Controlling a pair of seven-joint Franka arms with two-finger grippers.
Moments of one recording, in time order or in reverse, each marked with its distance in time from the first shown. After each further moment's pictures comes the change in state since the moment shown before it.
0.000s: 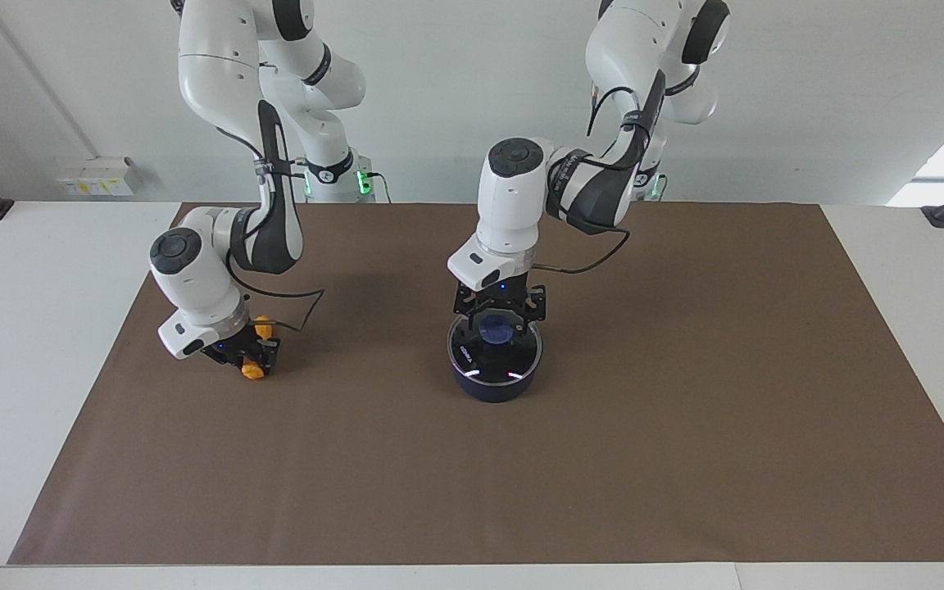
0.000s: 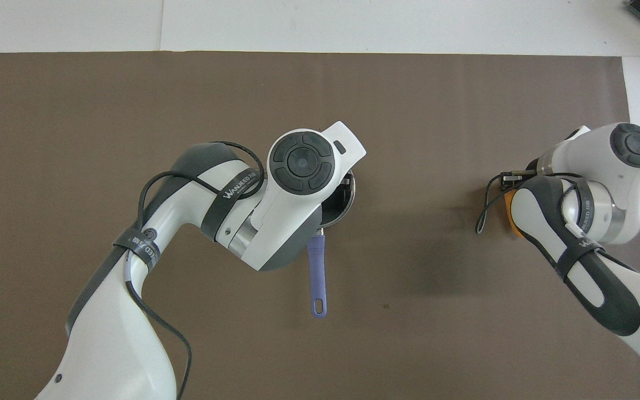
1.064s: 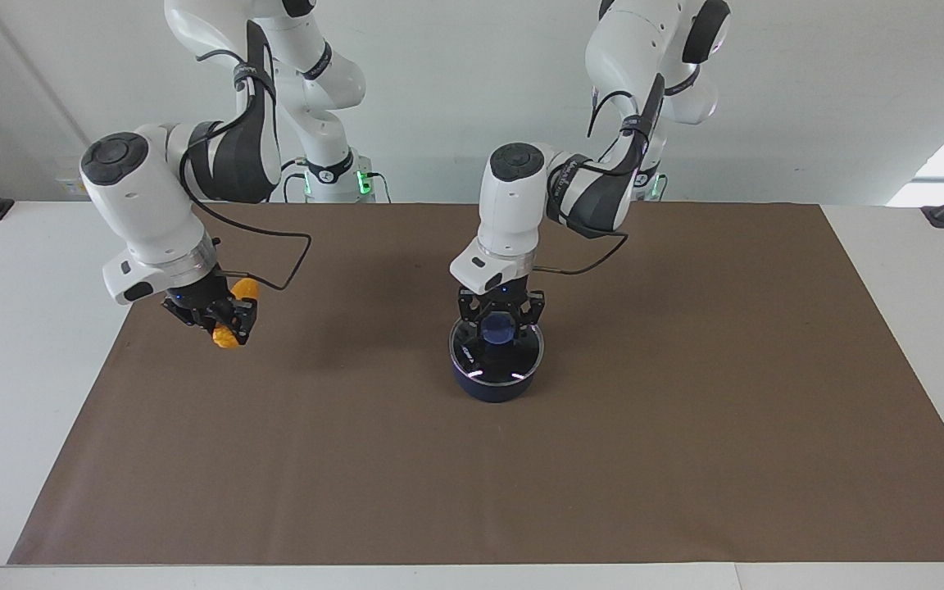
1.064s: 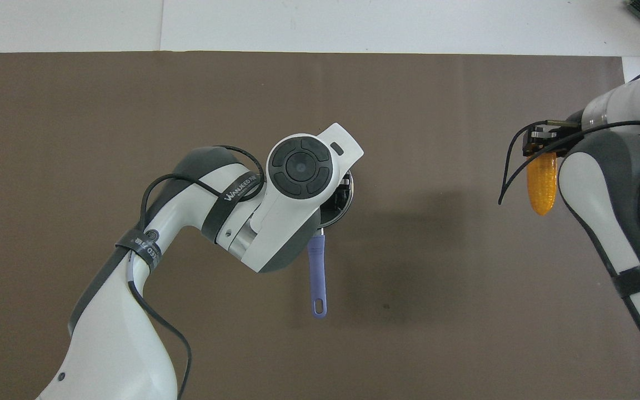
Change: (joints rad) left arm 0.000 -0.004 0.001 -0.024 0.000 0.031 -0.048; right arm 0.052 -0.138 0.017 0.272 0.001 -0.370 0.182
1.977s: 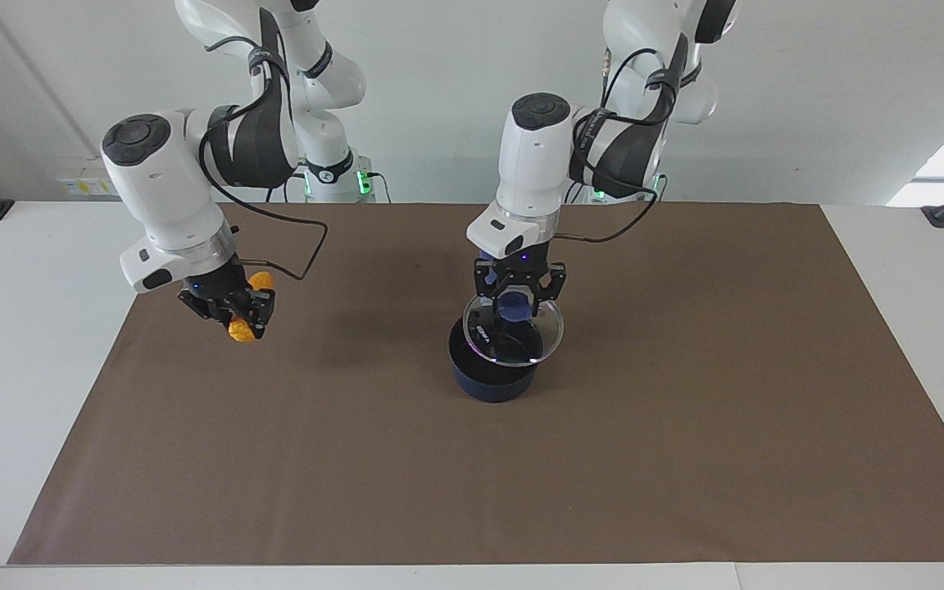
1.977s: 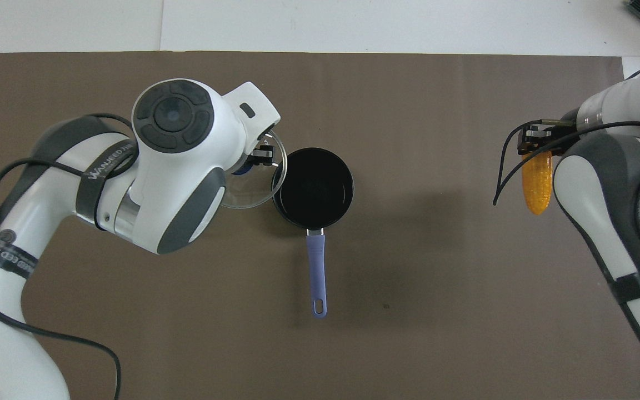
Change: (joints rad) left arm 0.193 -0.150 0.026 -0.044 0.007 -0.125 0.242; right arm 0.016 -0.010 0.001 0.002 0.000 -0.001 0.015
